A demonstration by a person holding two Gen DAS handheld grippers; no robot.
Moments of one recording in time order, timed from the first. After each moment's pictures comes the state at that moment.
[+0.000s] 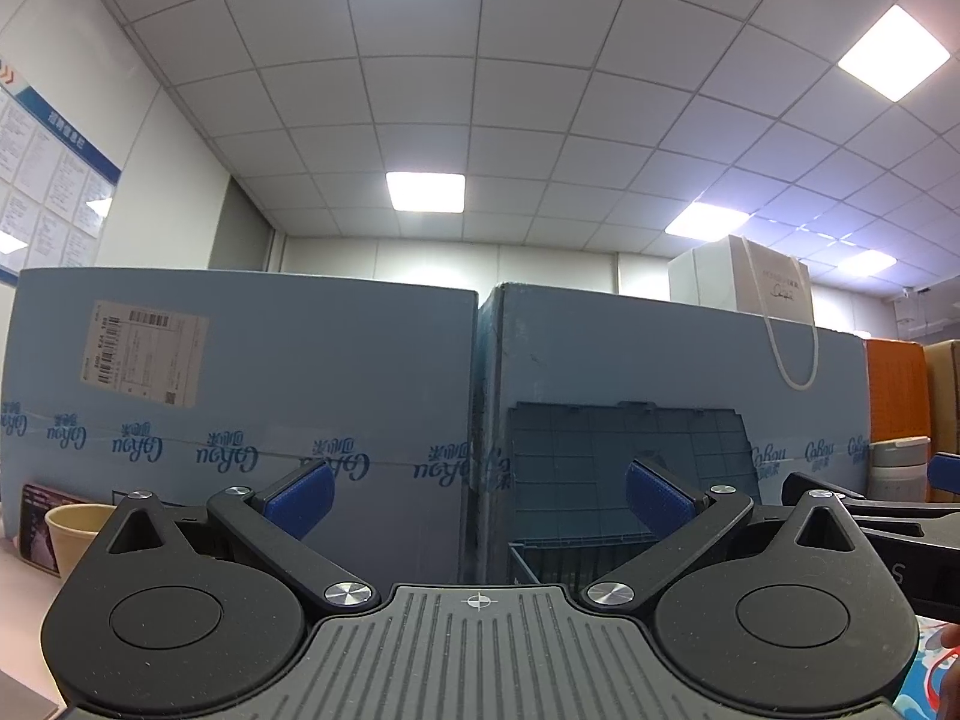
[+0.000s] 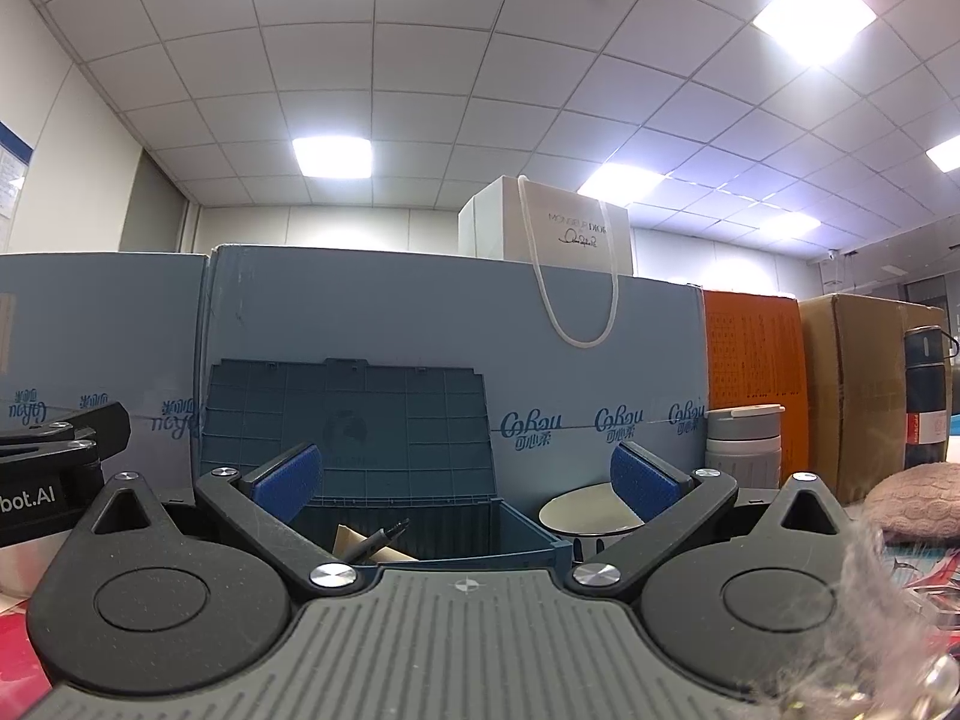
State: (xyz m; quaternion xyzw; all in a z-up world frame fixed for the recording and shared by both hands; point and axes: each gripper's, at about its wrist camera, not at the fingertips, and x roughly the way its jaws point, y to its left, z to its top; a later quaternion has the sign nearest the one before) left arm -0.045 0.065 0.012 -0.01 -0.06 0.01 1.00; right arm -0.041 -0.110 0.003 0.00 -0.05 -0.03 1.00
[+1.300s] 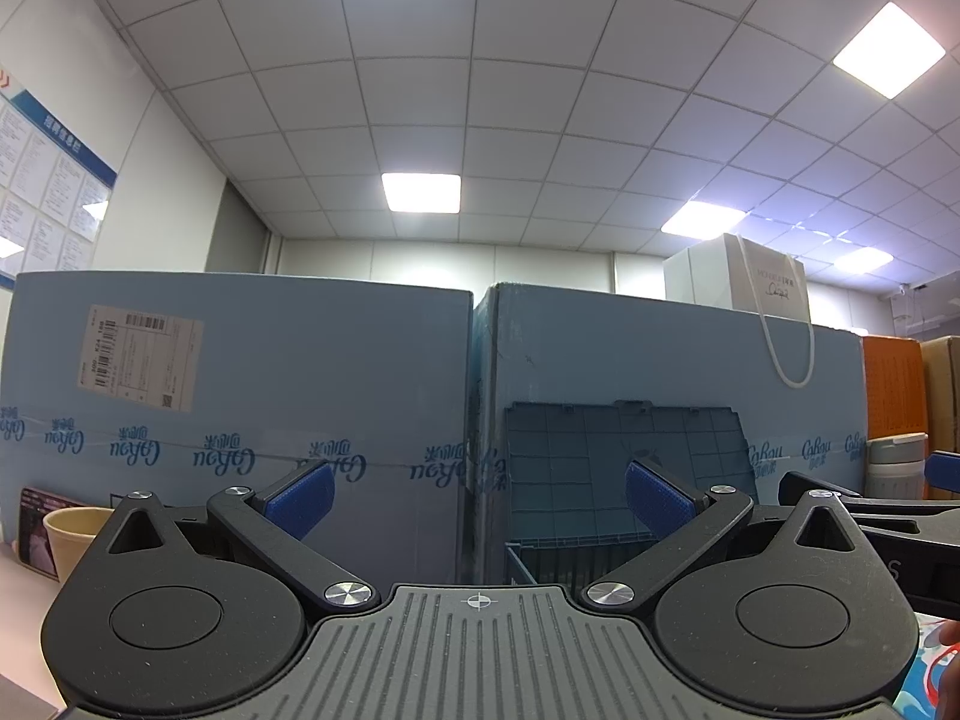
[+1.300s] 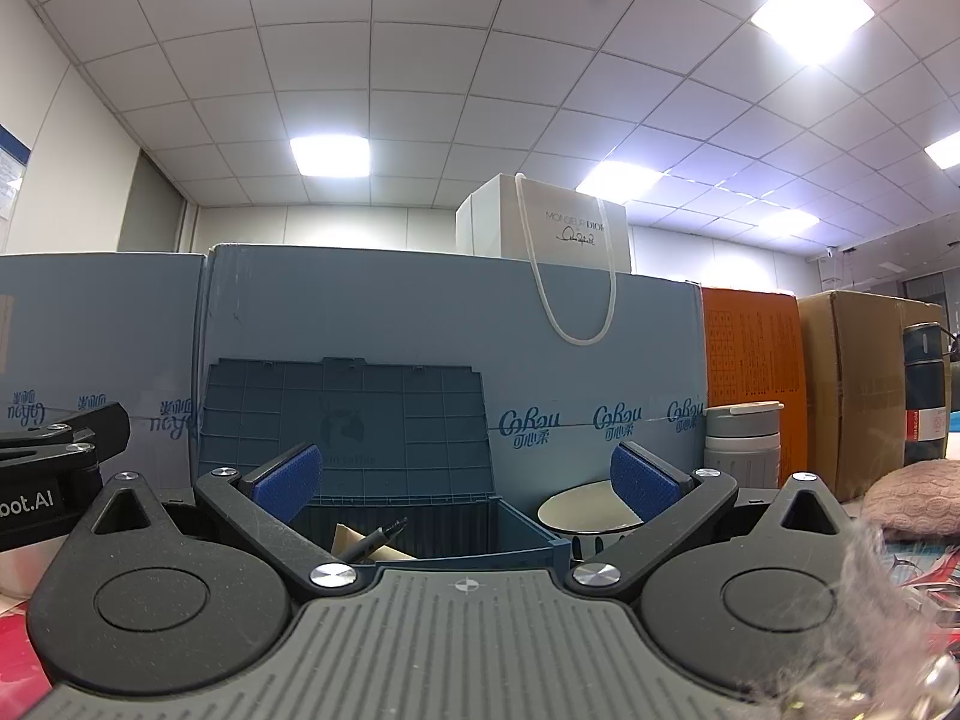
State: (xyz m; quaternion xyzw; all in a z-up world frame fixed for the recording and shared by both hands) left arm -0.045 0.064 0.012 -0.01 -0.06 0.01 1.00; right arm -0.041 -0.110 0.002 0.01 -0.05 -0.03 1.00
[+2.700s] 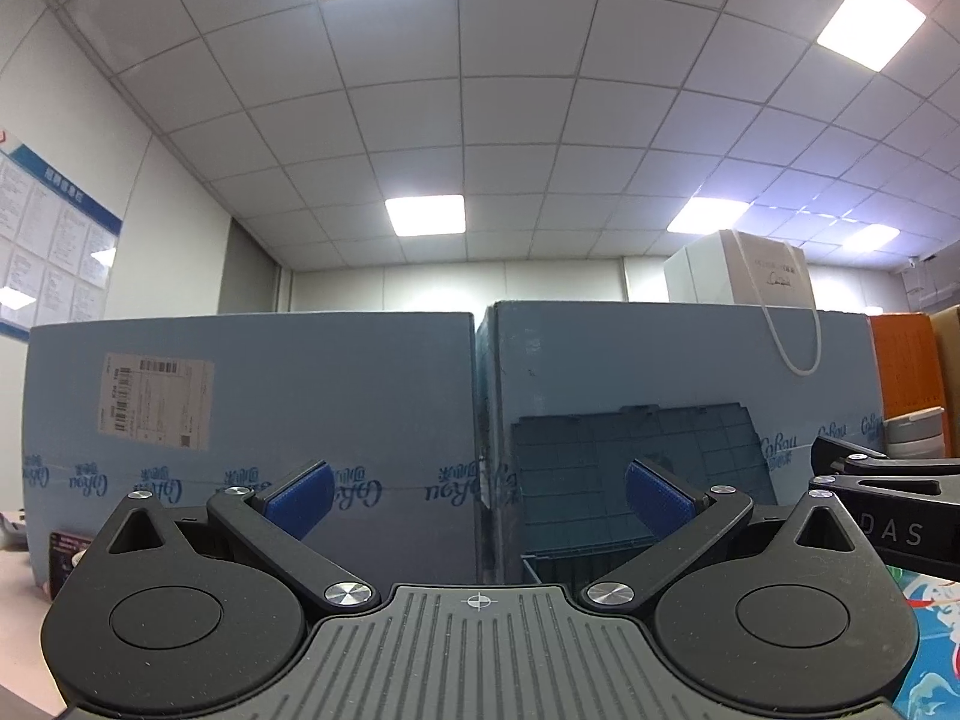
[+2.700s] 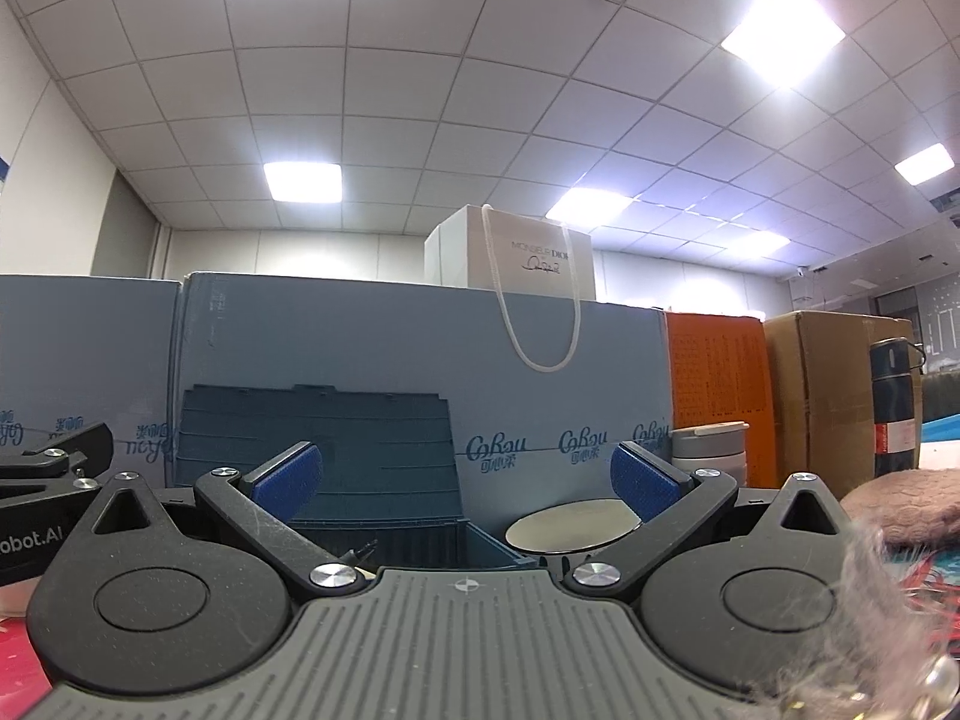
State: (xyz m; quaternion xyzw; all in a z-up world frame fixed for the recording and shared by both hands) left arm -0.052 0.054 0.011 0.03 -0.08 0.03 1.00; right arm -0.052 -0.111 0.001 0.01 -0.08 -0.07 0.99
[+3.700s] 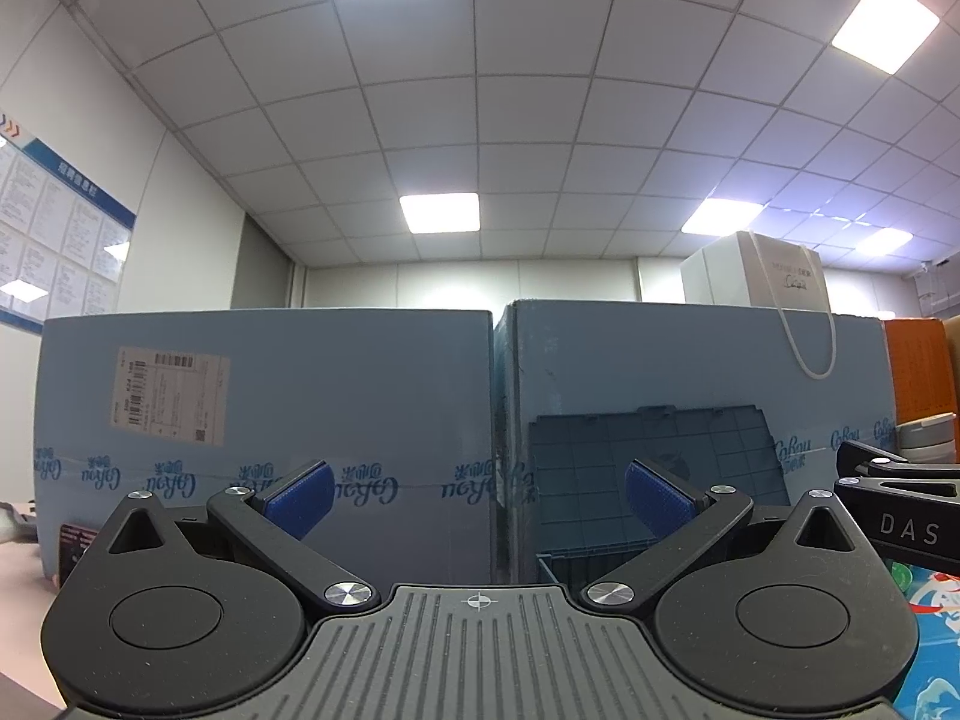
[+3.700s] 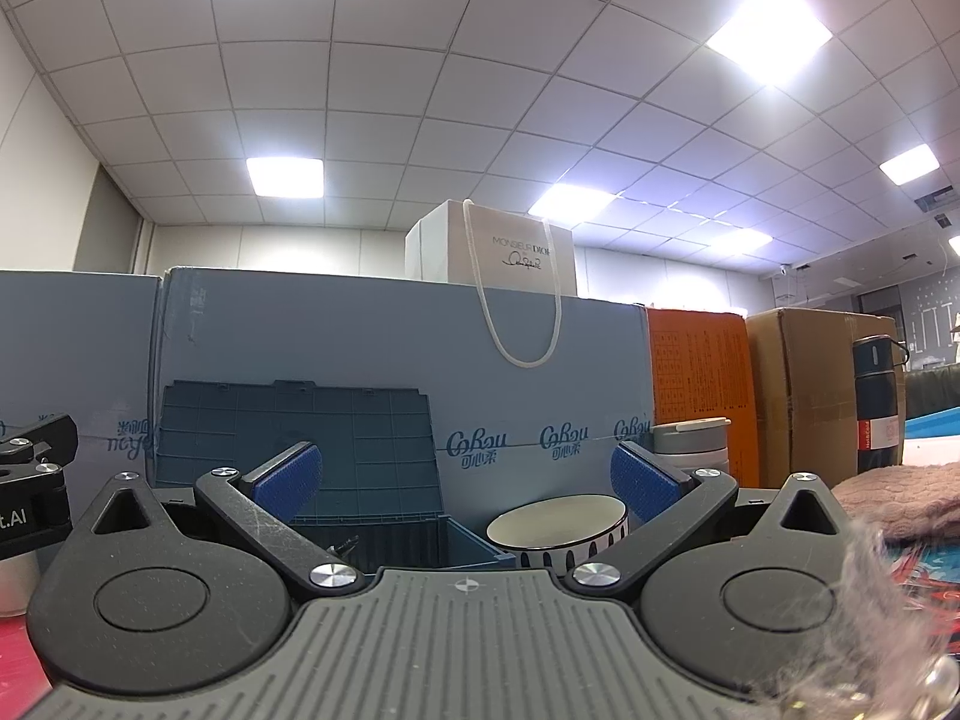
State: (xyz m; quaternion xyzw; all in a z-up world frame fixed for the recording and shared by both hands) left arm -0.053 0.058 0.012 0.02 -0.08 0.04 1.00; right arm -0.051 -0.111 0.000 0.01 -0.07 -0.09 0.99
